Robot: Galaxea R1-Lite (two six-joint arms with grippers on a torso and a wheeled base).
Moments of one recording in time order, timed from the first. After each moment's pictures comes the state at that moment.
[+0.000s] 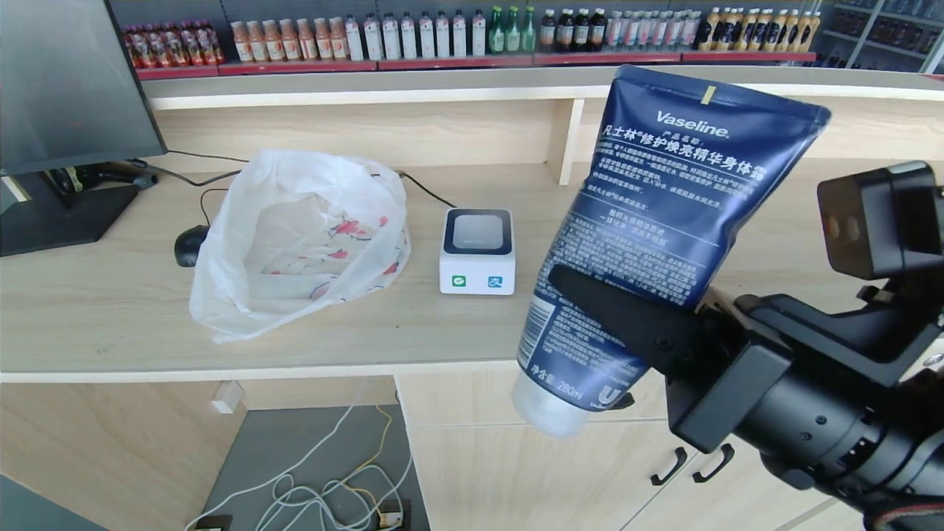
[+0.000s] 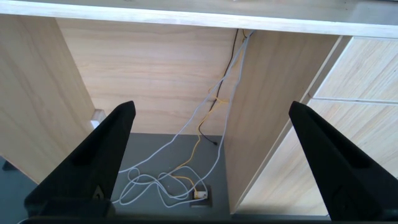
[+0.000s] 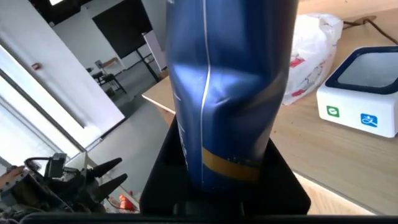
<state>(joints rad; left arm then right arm) 0.00 0.00 0.00 0.00 0.00 0.00 0.91 1.49 -0.54 -1.24 0.04 0.34</state>
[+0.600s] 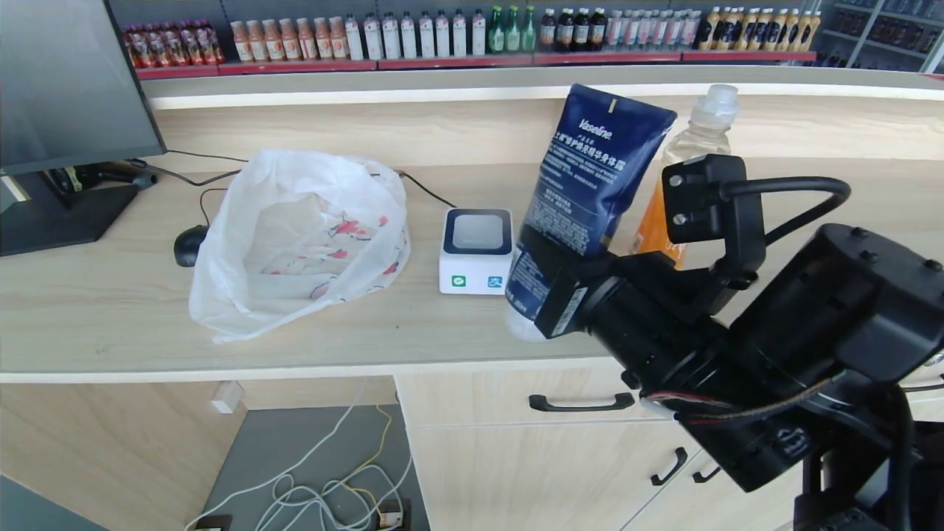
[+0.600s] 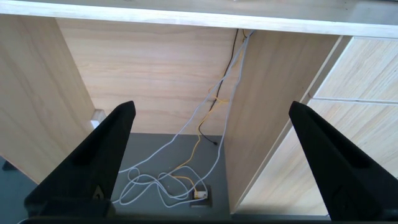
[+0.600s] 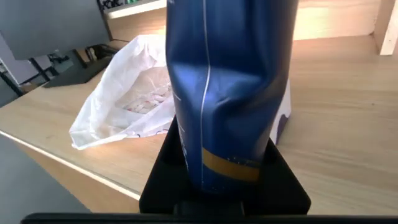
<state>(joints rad) 0.00 0.00 0.00 0.00 0.00 0.00 0.90 1.72 -0.76 -1.23 -0.40 0.03</state>
